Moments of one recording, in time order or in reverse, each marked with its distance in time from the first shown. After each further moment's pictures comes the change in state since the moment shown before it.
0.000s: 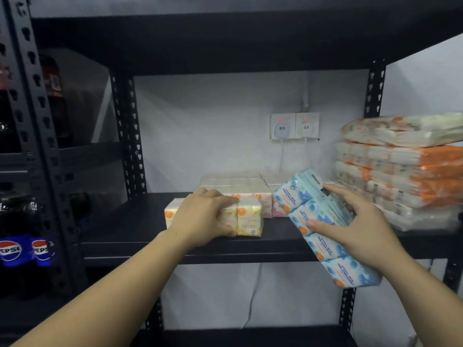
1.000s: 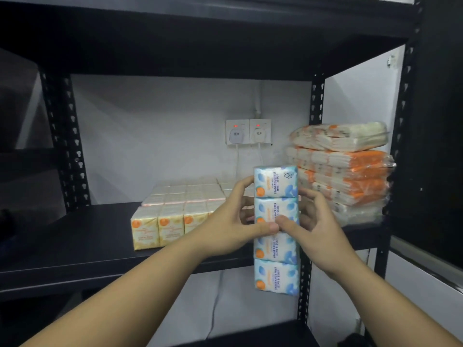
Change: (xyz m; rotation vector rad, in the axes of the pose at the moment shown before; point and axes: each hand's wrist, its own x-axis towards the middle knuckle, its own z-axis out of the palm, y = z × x) left_hand 0.033 0.137 0.004 -1.312 -0.266 0.161; right_hand -0.020 -0.003 -0.014 0.529 0.012 0.131
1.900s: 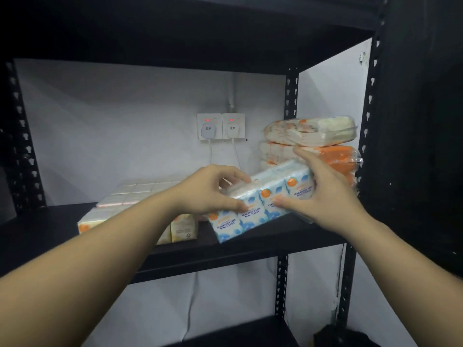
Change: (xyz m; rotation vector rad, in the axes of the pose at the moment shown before) left_hand 0.080 0.018 -0.017 0.571 -0.070 0.015; right_hand 0.049 -0.033 -0.090 -0.853 0.046 -0.176
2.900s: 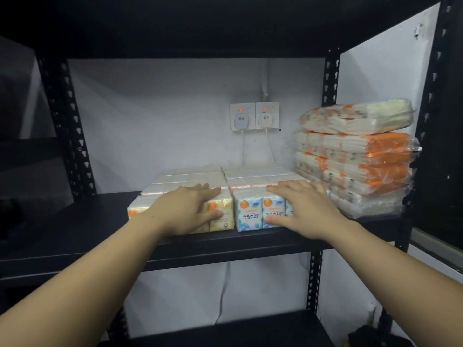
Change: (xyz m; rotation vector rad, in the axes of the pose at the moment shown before) left_hand -0.086 -0.080 -0.028 0.646 -0.059 -0.349; right_hand 0.021 0.004 0.114 -0.392 -0.371 -0.169
